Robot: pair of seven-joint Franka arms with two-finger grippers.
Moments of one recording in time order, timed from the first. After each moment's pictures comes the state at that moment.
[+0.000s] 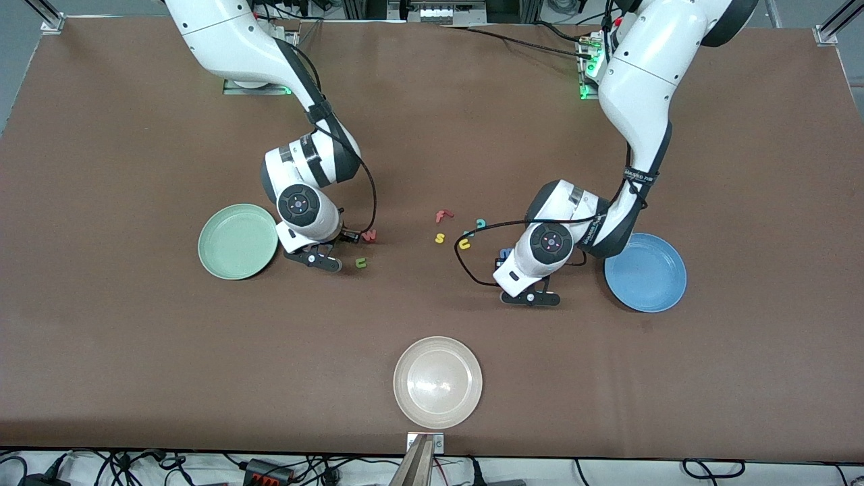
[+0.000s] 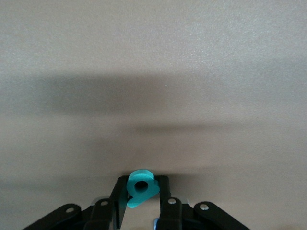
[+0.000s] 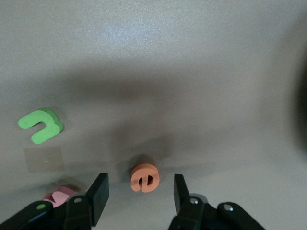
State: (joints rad) left arm -0.37 0.79 -0.11 -1.55 0.03 2.21 -0.45; right arm 0.59 0.61 -0.10 -1.83 0.12 2.25 0.69
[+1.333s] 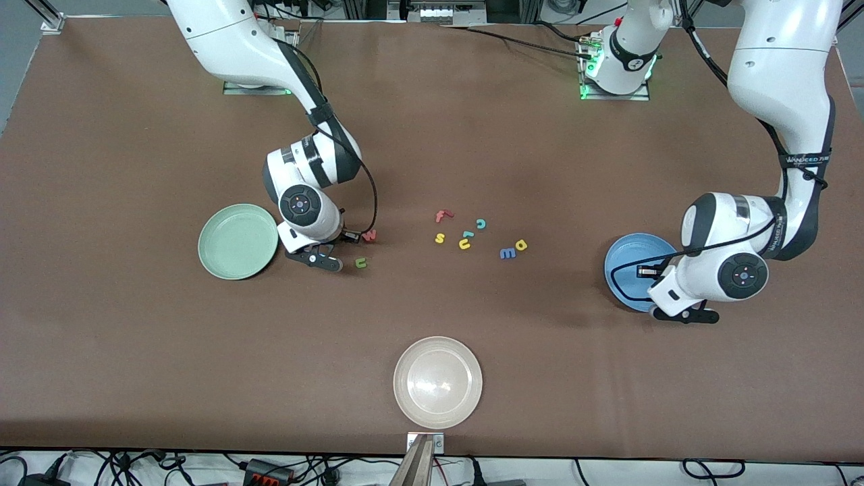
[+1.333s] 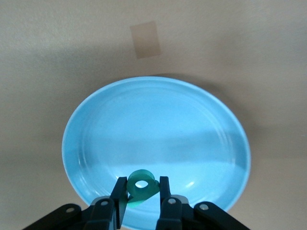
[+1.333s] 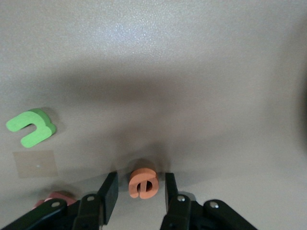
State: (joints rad) left arm 0.03 0.63 -0.08 -1.66 0.14 2.01 -0.07; right arm 0.59 0.62 -0.10 -1.85 0.12 2.28 0.69
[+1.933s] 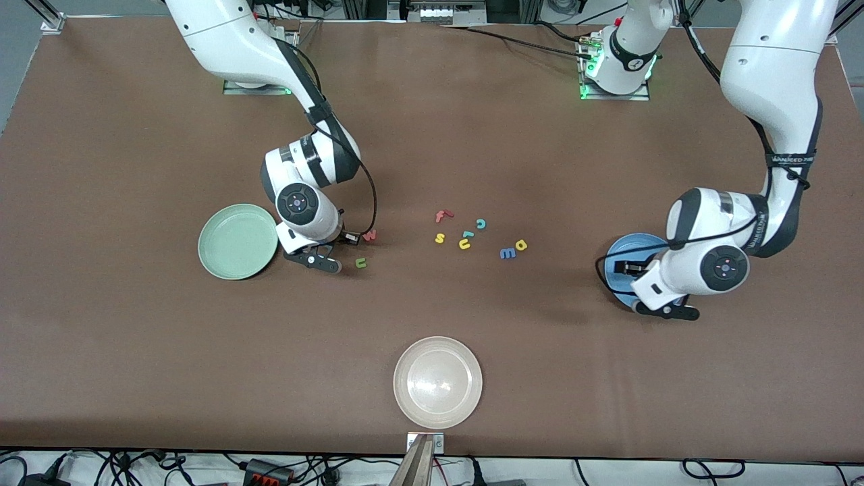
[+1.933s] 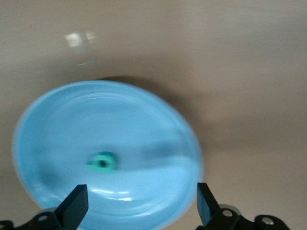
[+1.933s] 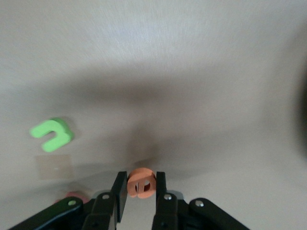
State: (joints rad) left arm 0.03 0.60 -0.19 -1.68 0.14 2.03 -0.06; right arm 0.59 0.58 -0.11 -1.83 0.12 2.27 0.69
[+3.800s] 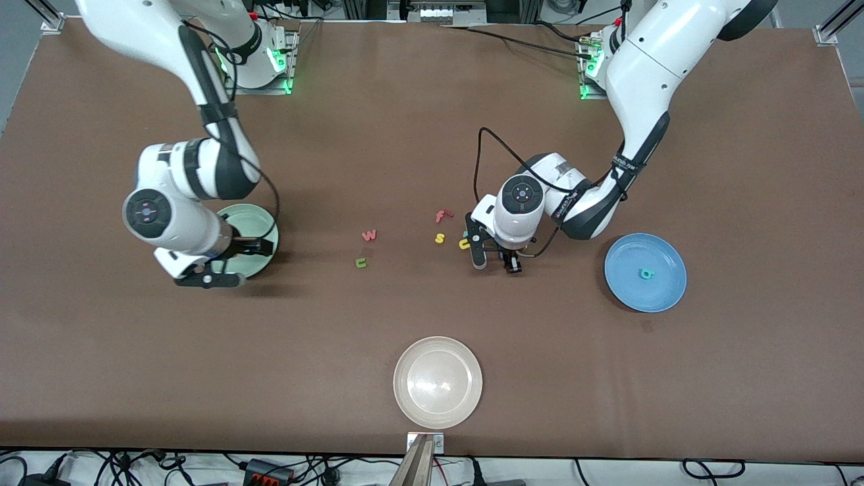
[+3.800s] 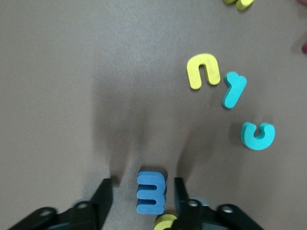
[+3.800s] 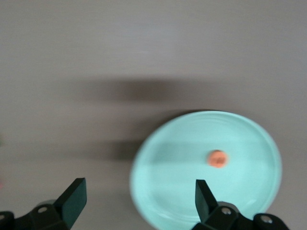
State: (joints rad) left arm -0.20 0.73 -0.40 -1.75 0.43 2.36 0.56; right arm 0.47 0.45 -0.26 -1.84 0.13 2.15 0.14
